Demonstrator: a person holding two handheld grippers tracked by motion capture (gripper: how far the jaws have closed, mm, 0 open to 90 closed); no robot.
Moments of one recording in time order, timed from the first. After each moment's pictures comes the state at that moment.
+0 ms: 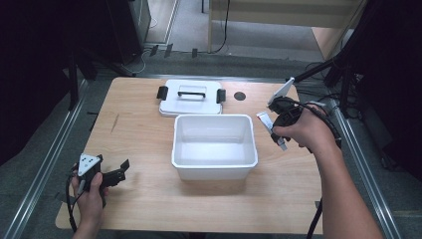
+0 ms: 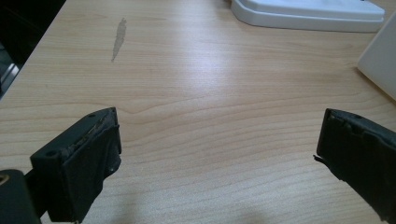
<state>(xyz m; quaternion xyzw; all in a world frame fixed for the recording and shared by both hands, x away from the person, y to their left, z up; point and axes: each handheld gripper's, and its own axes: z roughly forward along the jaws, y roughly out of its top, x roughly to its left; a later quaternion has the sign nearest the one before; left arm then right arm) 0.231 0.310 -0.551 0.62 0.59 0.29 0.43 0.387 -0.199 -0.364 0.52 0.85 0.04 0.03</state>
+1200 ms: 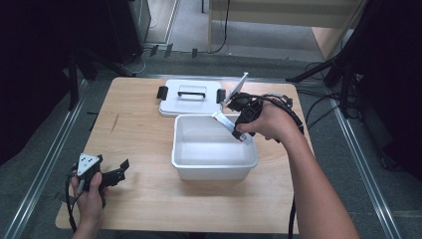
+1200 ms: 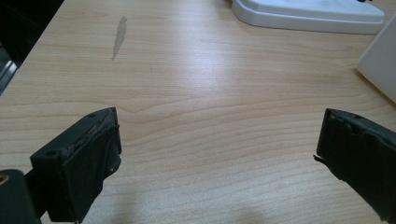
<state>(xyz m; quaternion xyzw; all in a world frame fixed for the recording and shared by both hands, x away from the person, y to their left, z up) 0.231 0.311 -0.551 0.62 0.59 0.29 0.43 0.389 -0.104 -0.359 0.36 0.93 0.09 -0.01</state>
